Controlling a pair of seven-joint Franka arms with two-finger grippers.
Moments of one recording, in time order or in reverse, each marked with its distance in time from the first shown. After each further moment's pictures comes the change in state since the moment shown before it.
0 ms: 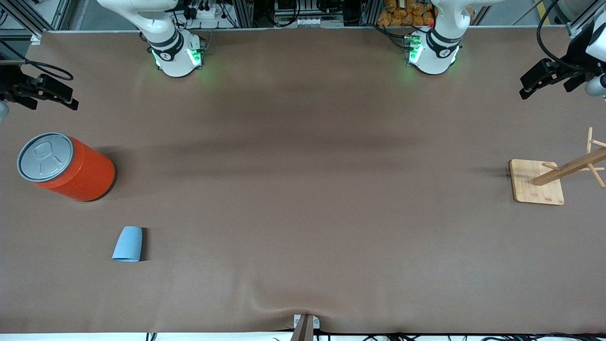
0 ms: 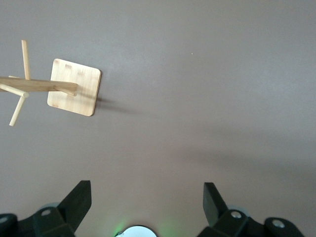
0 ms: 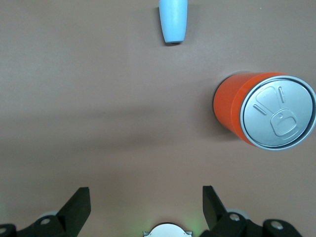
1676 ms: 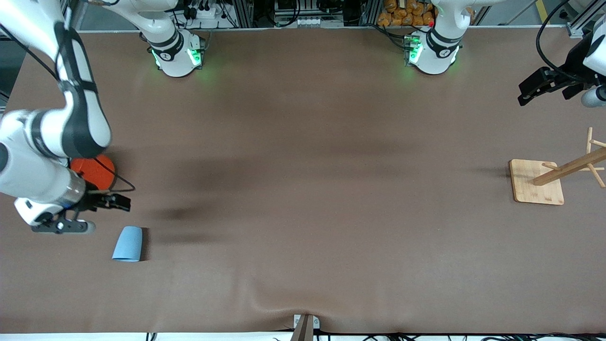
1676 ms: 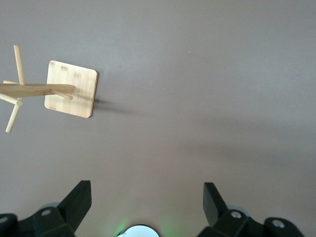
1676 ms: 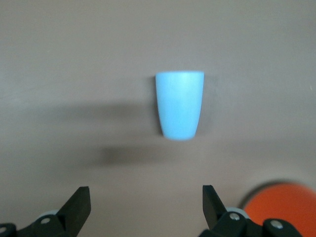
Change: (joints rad) left arm -0.001 0.055 -0.004 0.047 0.000 -0.018 0.019; right arm 0.010 0.517 0.013 -0.054 -0.089 0.711 -0.019
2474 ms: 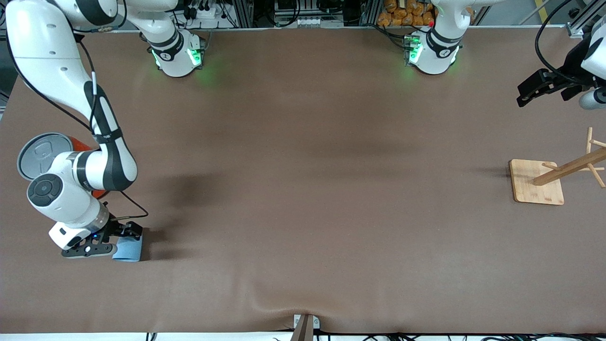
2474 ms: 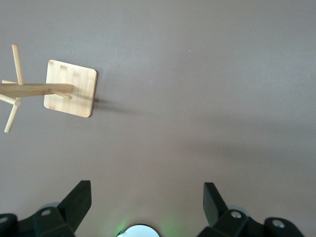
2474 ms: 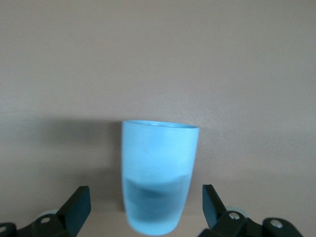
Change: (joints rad) left arm 0.000 0.005 -0.001 0.001 0.000 0.000 0.000; right arm -0.043 0.226 -0.012 0.010 -0.034 0.354 -0.094
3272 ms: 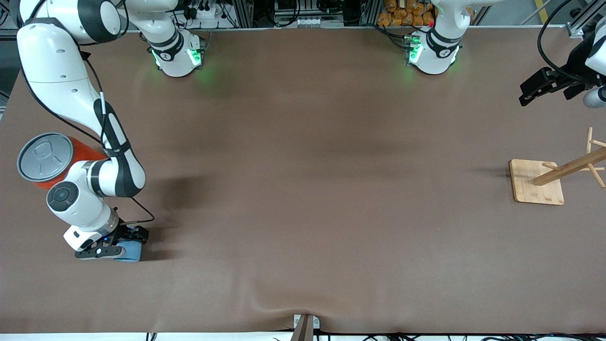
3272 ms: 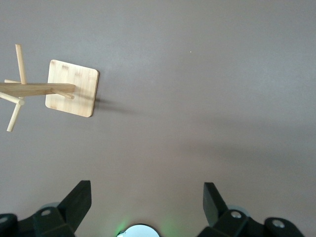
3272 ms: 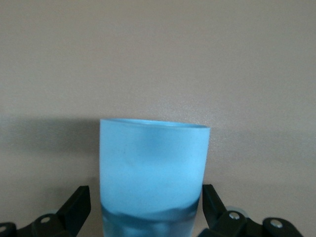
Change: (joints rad) left arm 0.002 -0.001 0.006 0.007 0.000 -0.007 0.000; right arm -0.011 0.095 0.001 0.005 0.000 0.105 0.002
